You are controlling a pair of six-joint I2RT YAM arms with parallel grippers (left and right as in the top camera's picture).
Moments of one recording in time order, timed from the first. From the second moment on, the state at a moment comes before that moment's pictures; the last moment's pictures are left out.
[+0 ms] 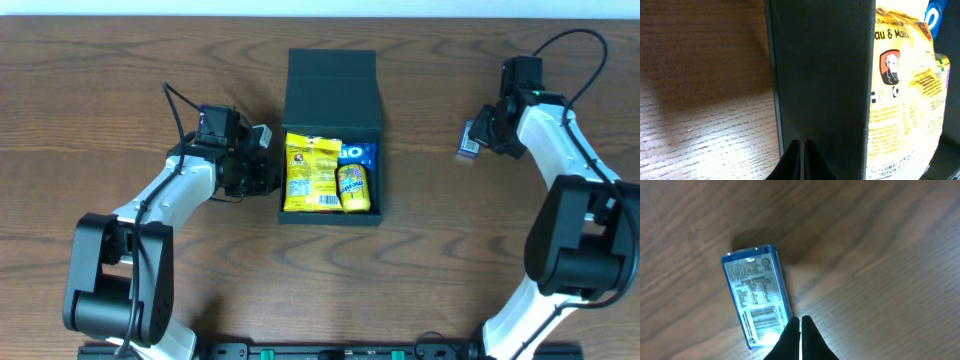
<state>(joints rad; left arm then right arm) -0.19 1.75 0.99 -0.50 0.54 -0.22 -0.11 1.97 1.40 -0.70 0.12 0.44</state>
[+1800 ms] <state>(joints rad) -0.19 1.75 0.99 -0.52 0.54 -0.22 -0.11 2.06 1.40 -0.66 -0.04 0.29</state>
